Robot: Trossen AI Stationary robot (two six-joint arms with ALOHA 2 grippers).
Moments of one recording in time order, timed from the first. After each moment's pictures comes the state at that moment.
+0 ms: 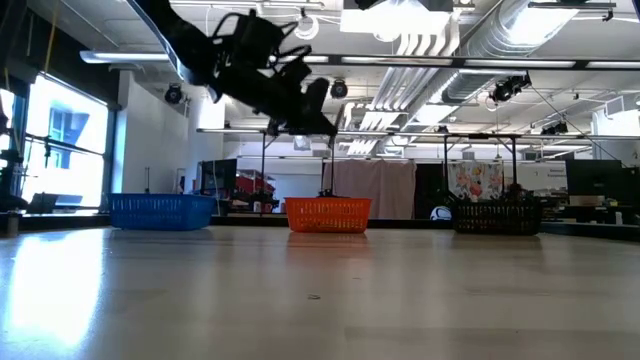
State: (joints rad) left arm 0.38 1.70 0.95 0.50 -0.13 -0.04; right arm -0.09 1.79 2.24 -1.37 0.24 -0.03
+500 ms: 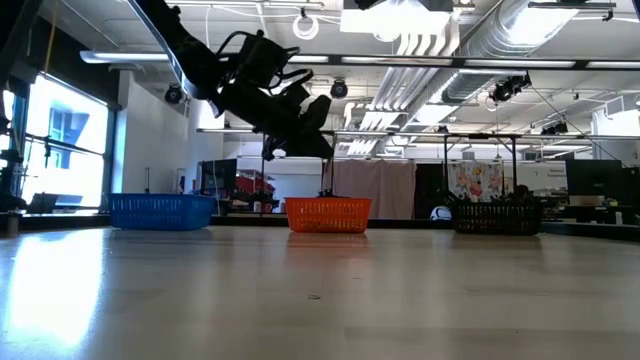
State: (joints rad) left arm 0.42 1.79 0.95 0.49 -0.14 -0.27; right arm -0.09 1.79 2.24 -1.37 0.24 -0.03
